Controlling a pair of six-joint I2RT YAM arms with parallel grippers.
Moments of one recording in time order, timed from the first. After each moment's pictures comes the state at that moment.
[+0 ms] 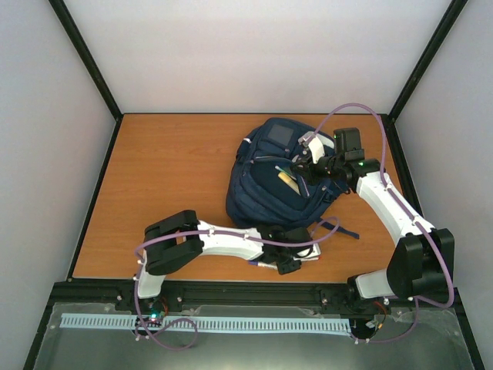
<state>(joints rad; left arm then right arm) -1.31 1.98 1.26 -0.37 -0.06 0.02 0.21 1.39 1.10 -0.48 -0.67 -0.29</state>
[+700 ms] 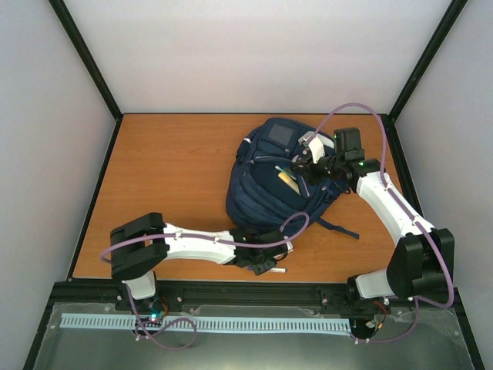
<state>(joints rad) -1.30 1.74 0.98 -0.41 -0.22 -0.15 0.21 1.39 1.10 -0.48 -0.67 -0.29</state>
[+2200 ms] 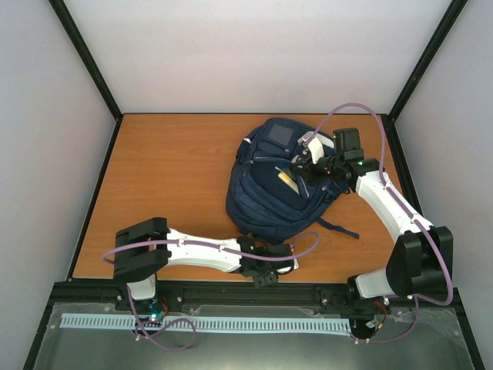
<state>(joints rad) -1.40 1.76 1.05 -0.55 -0.14 -0.08 0.21 1.41 1.10 -0.48 -0.69 -0.30</state>
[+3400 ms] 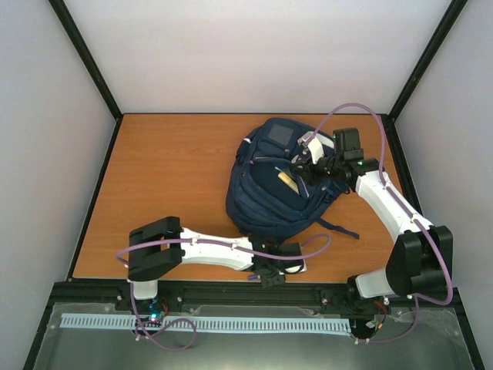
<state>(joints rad) -1.40 1.86 1.18 -0.61 -0.08 -0.03 0.21 1.41 1.10 -0.48 -0.69 -0.30</state>
